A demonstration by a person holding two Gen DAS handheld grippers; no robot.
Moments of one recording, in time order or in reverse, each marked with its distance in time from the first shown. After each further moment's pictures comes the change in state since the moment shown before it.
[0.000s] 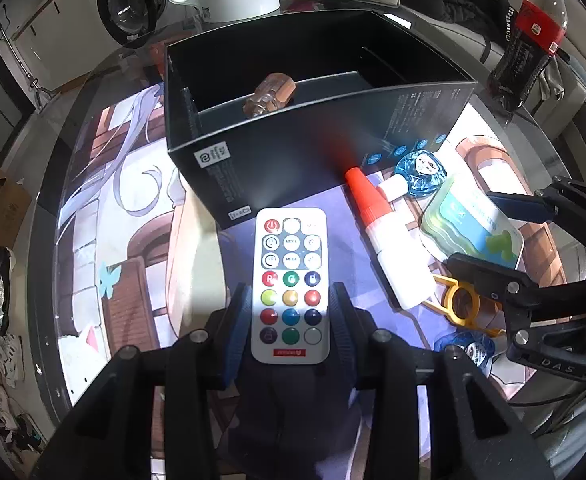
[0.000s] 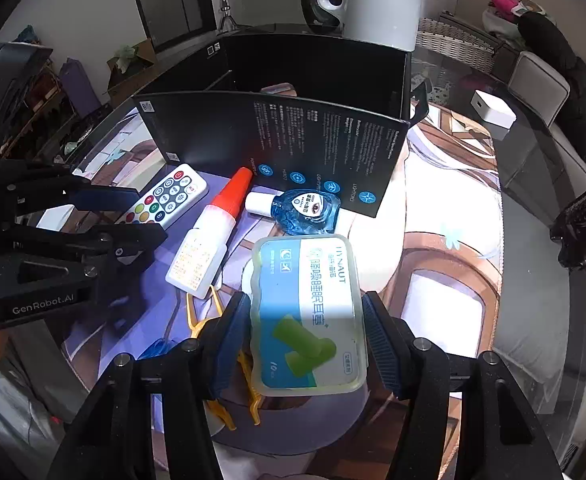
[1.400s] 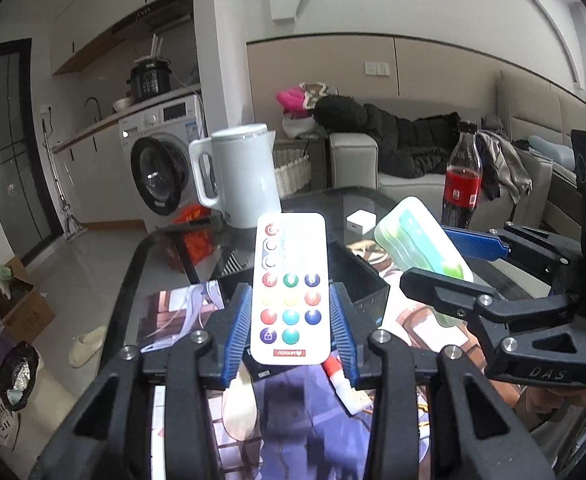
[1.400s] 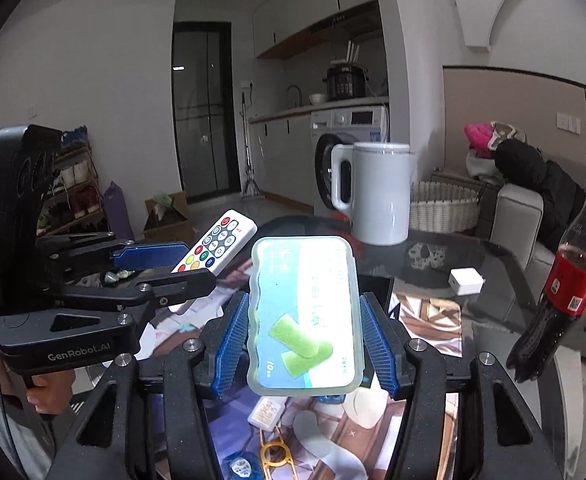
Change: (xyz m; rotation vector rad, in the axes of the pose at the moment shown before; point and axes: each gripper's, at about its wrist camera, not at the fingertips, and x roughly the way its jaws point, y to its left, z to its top) left arm -0.145 -0.011 -0.018 0.052 -0.702 0.046; right arm -0.147 0.020 -0.006 -0.008 -0.731 0.056
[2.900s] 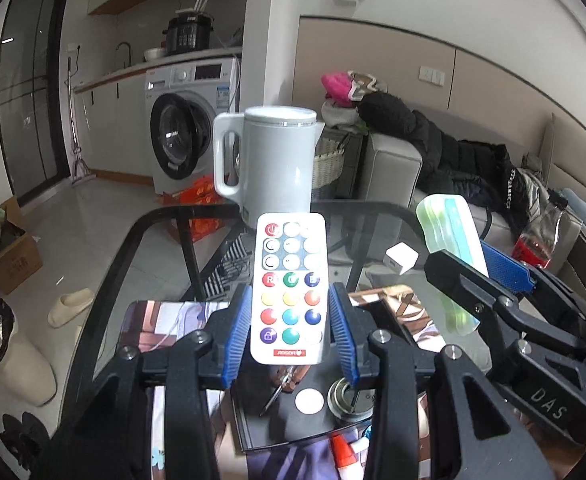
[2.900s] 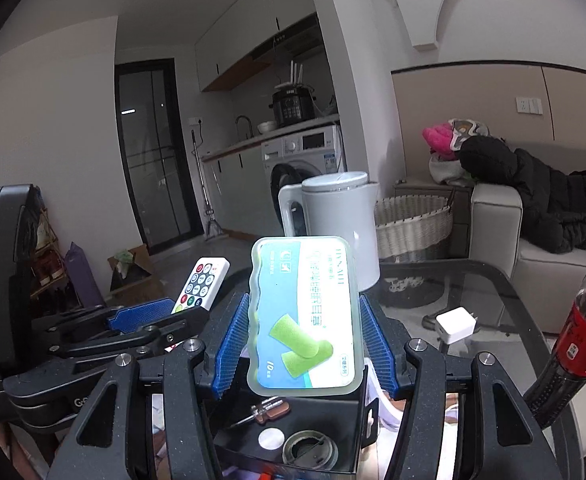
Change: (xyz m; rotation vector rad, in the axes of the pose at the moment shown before) left arm 0.113 0.046 0.050 -0.226 0.142 0.029; right arm 0.107 -0.056 0.061 0.167 0.037 -0.144
